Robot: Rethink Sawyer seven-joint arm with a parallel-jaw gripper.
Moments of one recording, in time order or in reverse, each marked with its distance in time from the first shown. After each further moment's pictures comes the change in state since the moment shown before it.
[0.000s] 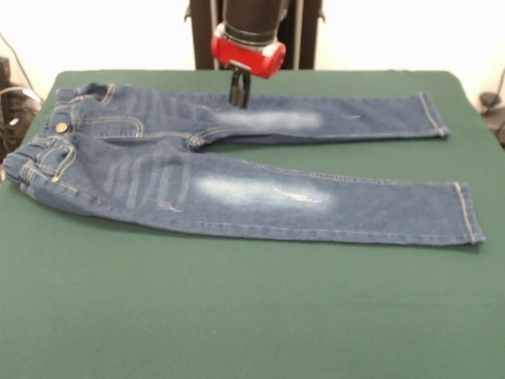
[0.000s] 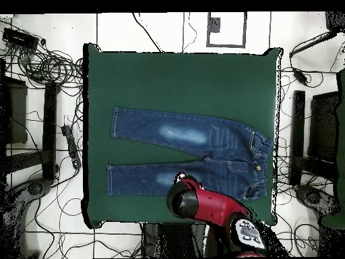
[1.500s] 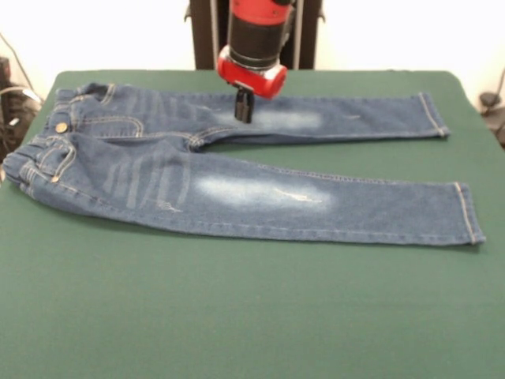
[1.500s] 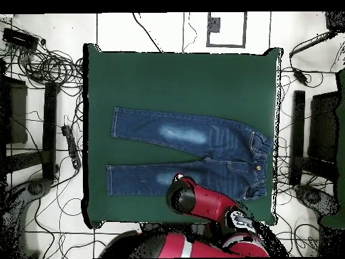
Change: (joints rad) arm 0.016 0.110 -0.008 -0.022 0.069 -0.026 0.000
